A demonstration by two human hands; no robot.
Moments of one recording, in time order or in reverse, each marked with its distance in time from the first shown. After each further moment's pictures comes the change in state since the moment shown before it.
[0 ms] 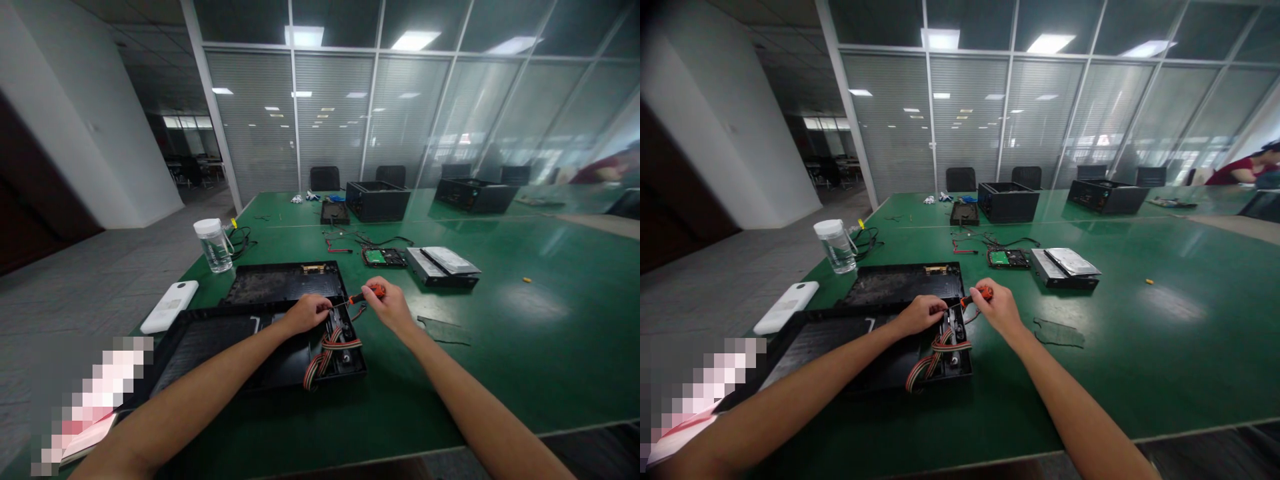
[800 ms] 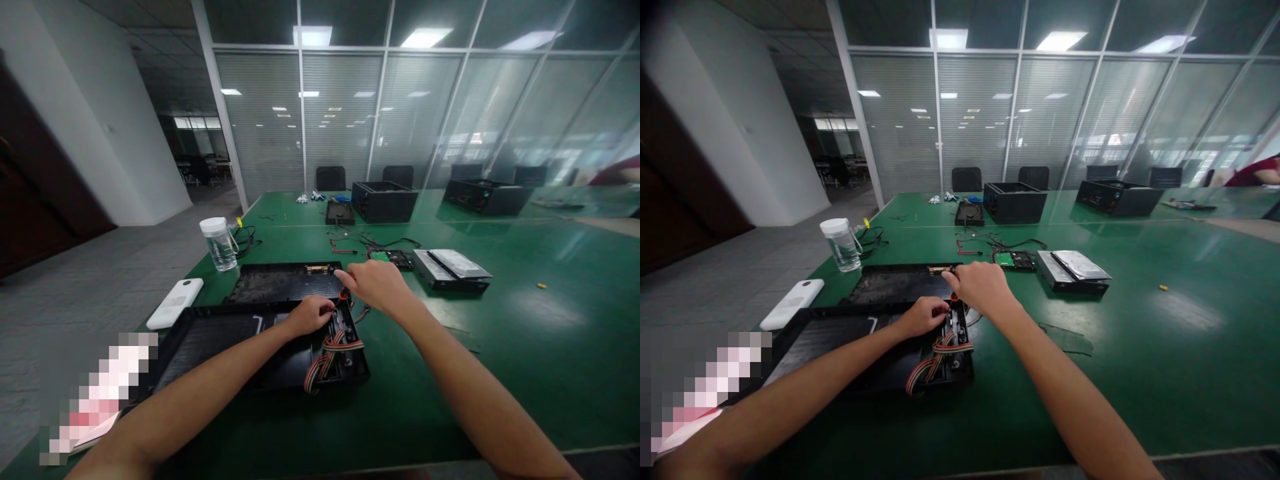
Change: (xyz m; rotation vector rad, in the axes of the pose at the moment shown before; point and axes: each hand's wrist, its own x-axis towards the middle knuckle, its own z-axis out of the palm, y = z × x) left_hand 0.001 -0.005 0.007 -0.001 0.058 0.003; right_hand 0.056 -0.084 -0.020 -0.743 -0.461 -0.023
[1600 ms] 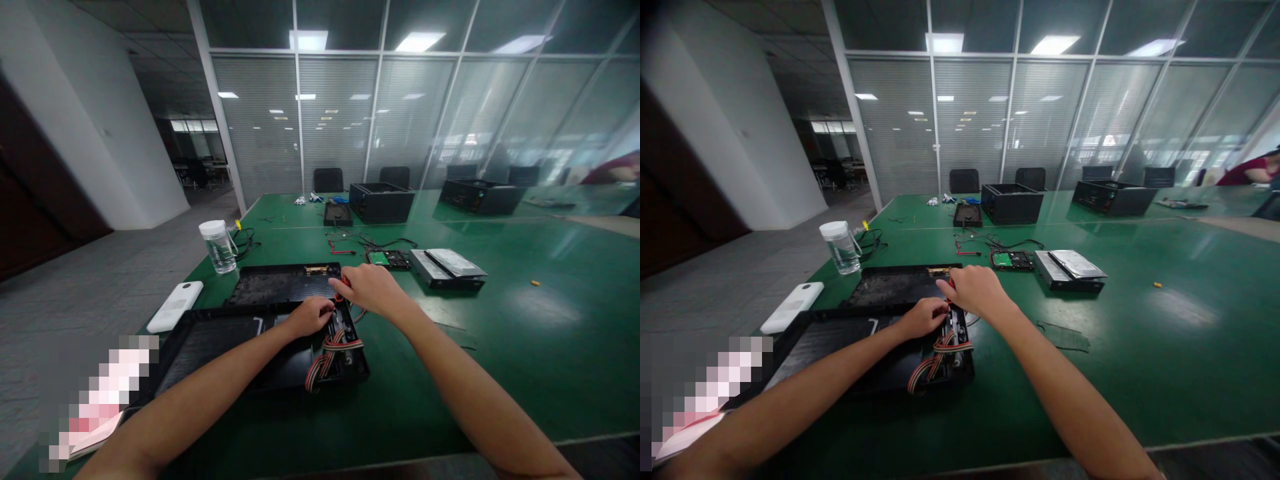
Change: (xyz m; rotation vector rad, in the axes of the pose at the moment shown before) left_hand -0.002 0.006 -0.003 0.076 -0.028 0.036; right_hand 0.002 -0.001 0.009 0.147 0.102 -0.113
